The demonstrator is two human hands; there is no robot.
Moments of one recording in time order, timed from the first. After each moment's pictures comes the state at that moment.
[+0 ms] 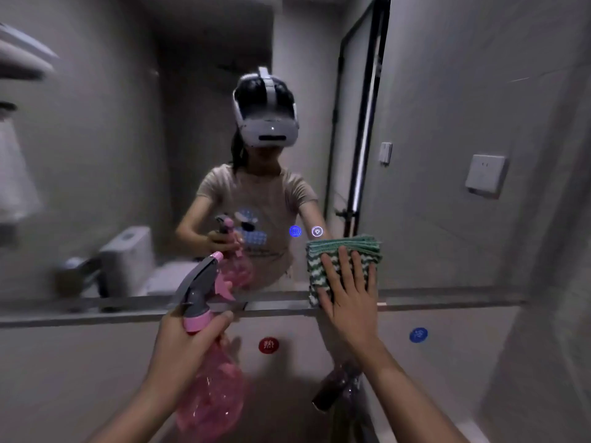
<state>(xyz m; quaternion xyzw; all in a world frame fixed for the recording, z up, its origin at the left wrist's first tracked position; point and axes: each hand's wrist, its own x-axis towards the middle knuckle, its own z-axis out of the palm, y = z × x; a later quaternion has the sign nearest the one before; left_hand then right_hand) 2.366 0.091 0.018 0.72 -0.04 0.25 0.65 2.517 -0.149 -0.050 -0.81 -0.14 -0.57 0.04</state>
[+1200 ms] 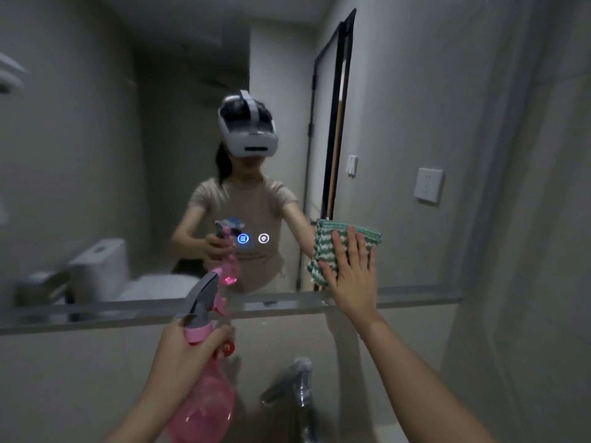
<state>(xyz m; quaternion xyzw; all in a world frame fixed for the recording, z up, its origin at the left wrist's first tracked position) 2.342 0.015 0.023 0.73 -0.04 0.24 0.64 2.511 -0.245 0.000 -0.87 -0.08 -0.47 0.09</state>
